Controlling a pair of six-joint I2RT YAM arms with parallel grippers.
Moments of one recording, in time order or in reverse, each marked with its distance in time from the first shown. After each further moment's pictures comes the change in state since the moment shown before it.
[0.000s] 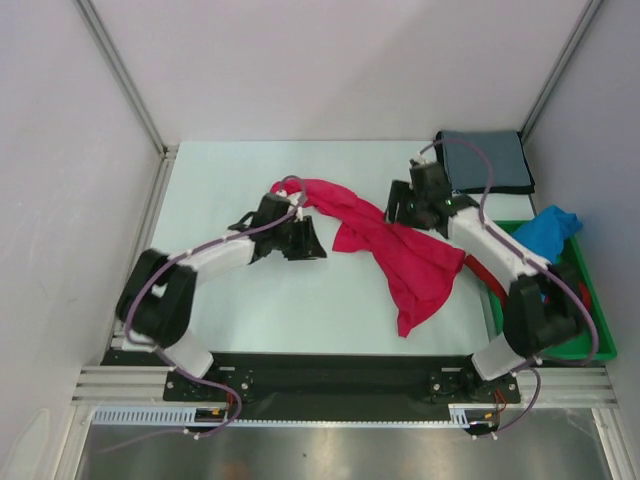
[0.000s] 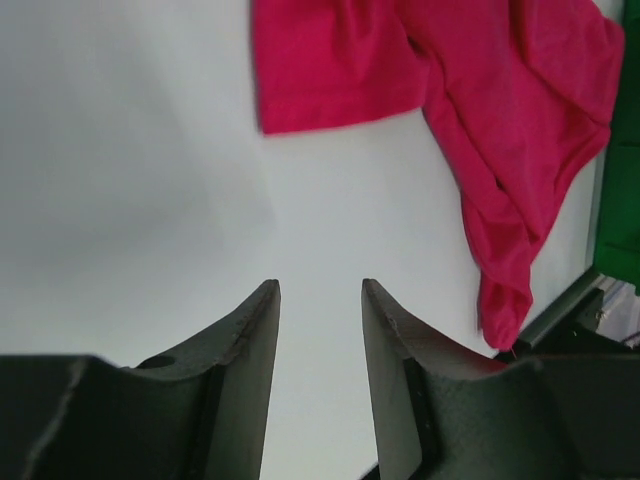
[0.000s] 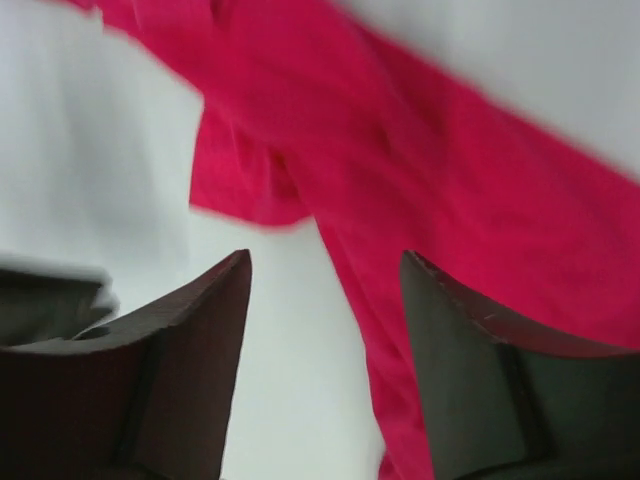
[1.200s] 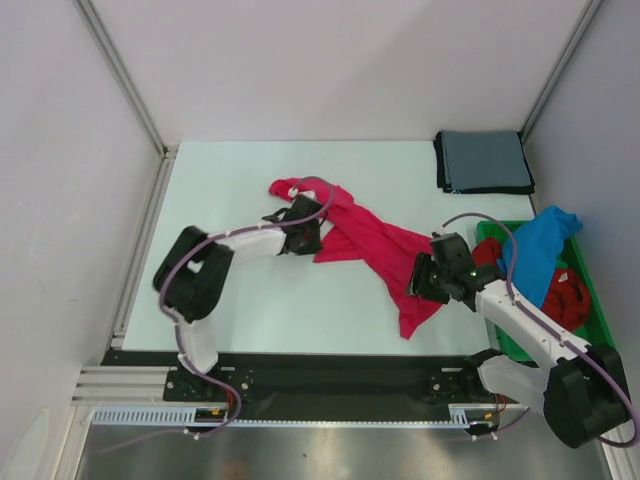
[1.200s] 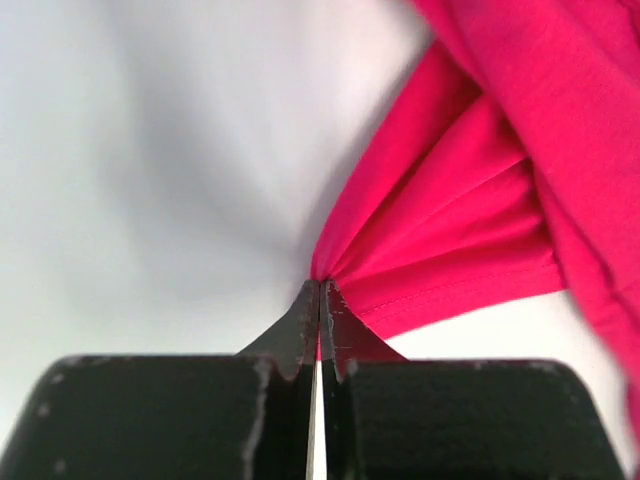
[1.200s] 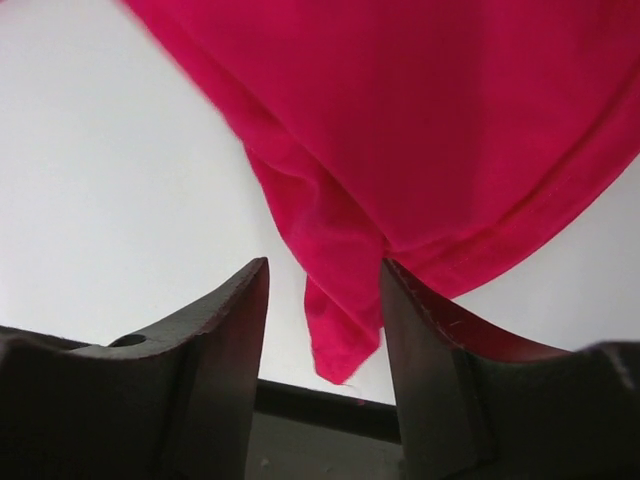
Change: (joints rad) left arm -0.131 0.346 0.276 -0.062 -0.462 -0.035; right arm 0.029 -0.550 -0.632 -0.111 -0.052 0.133
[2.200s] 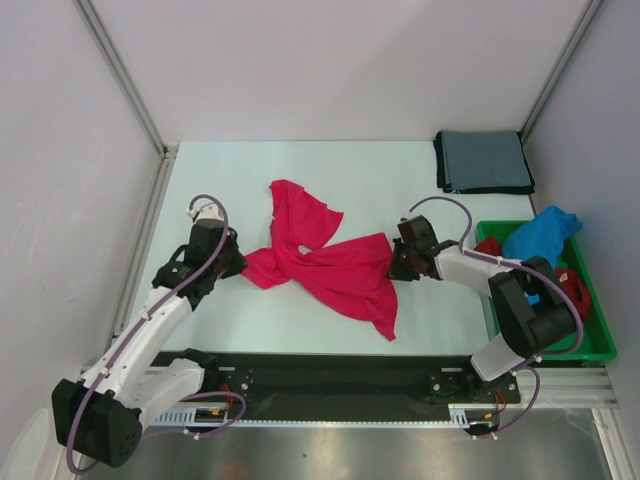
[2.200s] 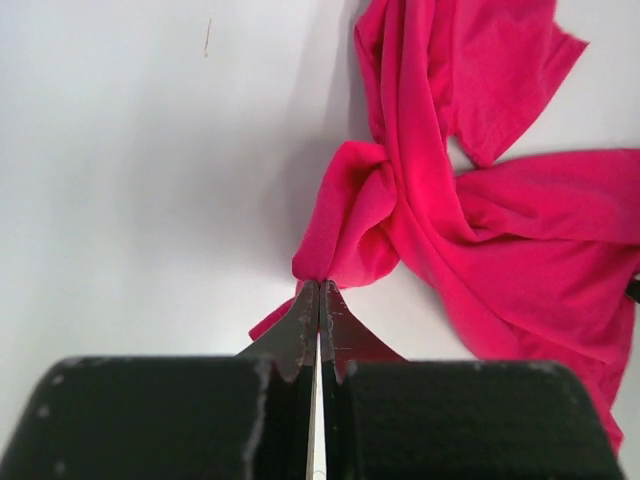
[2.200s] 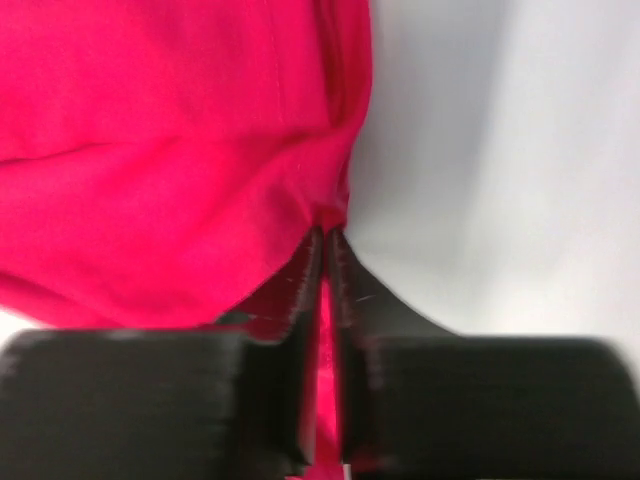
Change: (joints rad) left arm 0.275 -0.980 -0.459 -0.333 -0.086 0.037; right arm 0.058 0.498 0.136 0.332 -0.019 0.001
